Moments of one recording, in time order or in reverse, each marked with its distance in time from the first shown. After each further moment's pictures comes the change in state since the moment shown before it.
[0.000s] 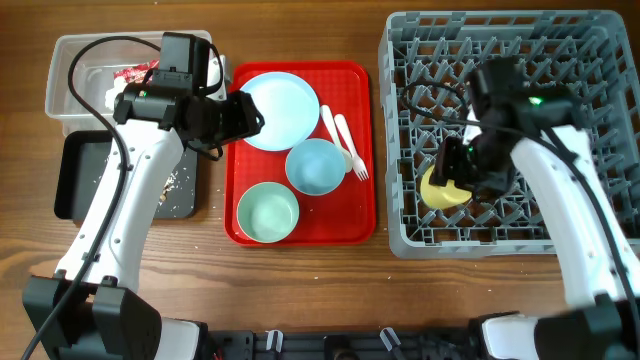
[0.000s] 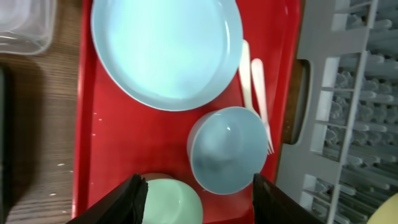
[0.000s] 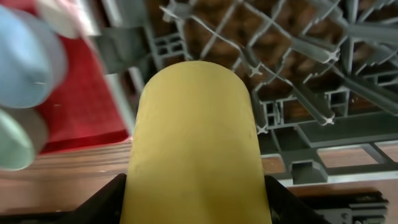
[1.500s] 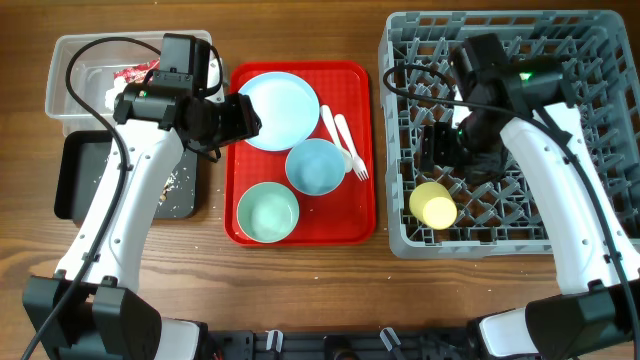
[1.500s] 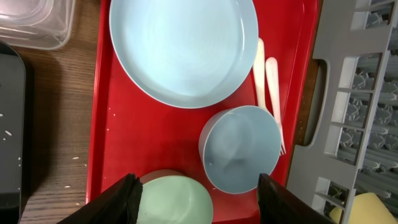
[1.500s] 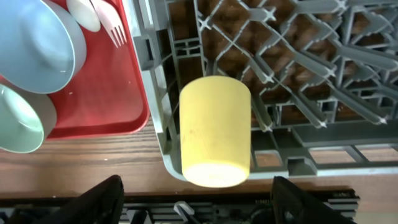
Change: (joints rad) left arm 0.000 0.000 0.000 -0.023 -0.038 0.000; right arm 0.076 0.078 0.220 -0.108 0.022 -0.029
